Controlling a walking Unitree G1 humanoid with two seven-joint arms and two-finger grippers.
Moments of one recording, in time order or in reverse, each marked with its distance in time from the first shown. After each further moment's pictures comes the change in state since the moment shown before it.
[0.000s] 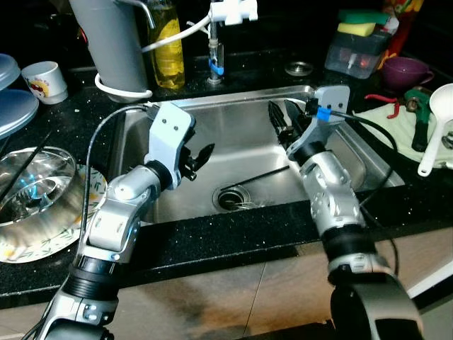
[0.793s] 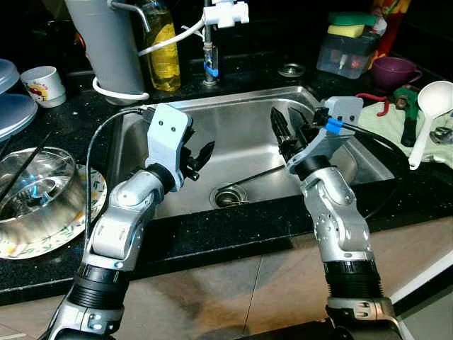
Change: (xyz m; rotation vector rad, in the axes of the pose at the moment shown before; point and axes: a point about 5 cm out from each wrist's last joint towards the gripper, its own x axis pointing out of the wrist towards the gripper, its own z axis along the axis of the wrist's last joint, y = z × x) left arm -0.004 -0.003 -0.002 -0.035 -0.012 0.038; right arm -0.020 0.015 0.007 0.060 0.082 -0.014
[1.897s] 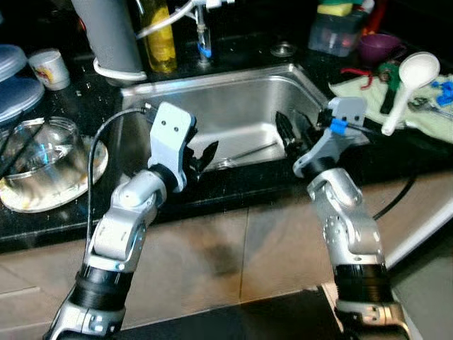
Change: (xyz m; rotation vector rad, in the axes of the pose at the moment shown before) left arm -0.001 -0.003 -0.001 -0.007 0.006 -0.009; right arm -0.004 0.000 -0.003 -0.001 0.042 0.000
